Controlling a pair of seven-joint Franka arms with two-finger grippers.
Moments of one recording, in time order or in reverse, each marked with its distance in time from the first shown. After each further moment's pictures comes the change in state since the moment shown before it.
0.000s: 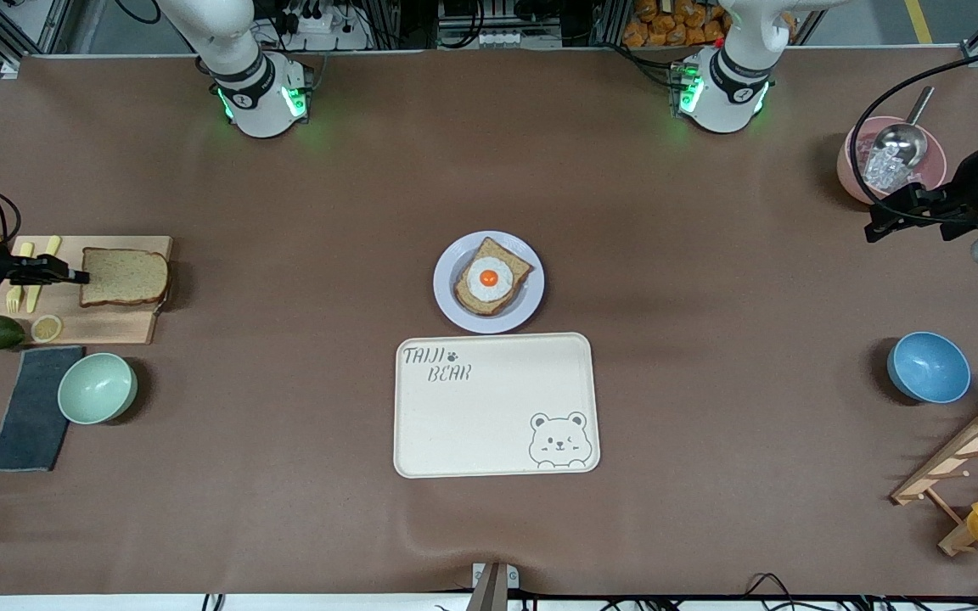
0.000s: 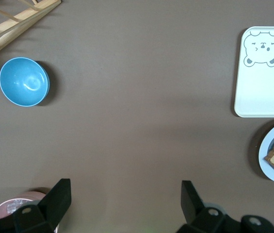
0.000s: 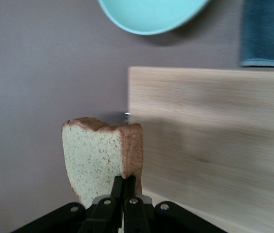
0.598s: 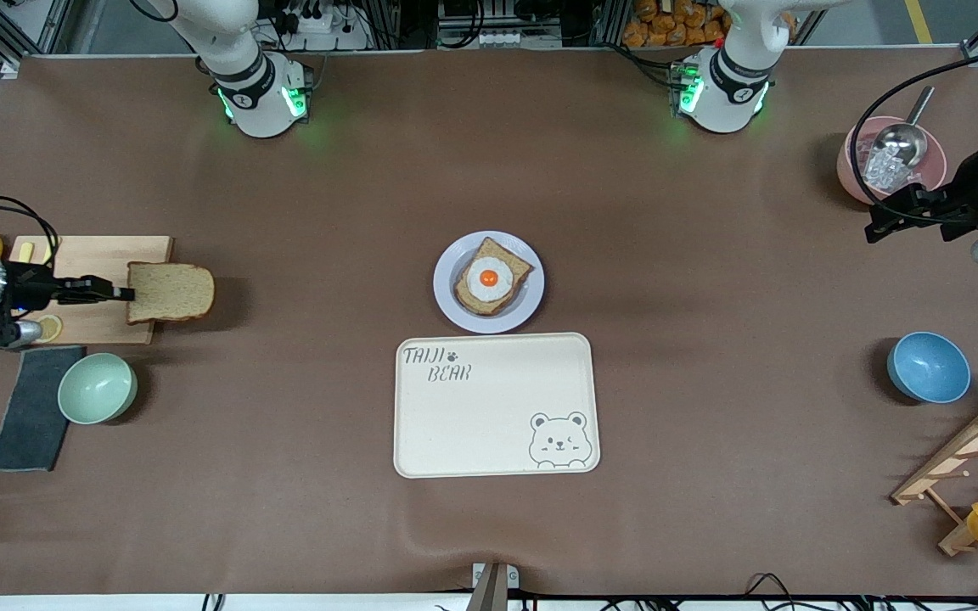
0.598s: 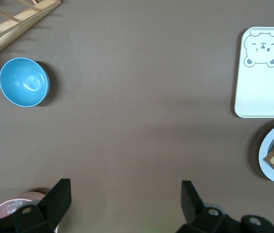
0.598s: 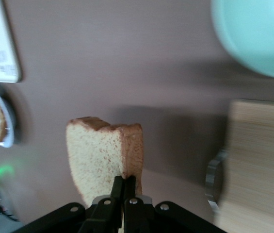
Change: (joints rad) left arm 0.001 0.002 0.000 0.000 0.000 0.003 0.000; right arm 0.191 -0.018 0.007 0.013 0.138 -0.073 0.187
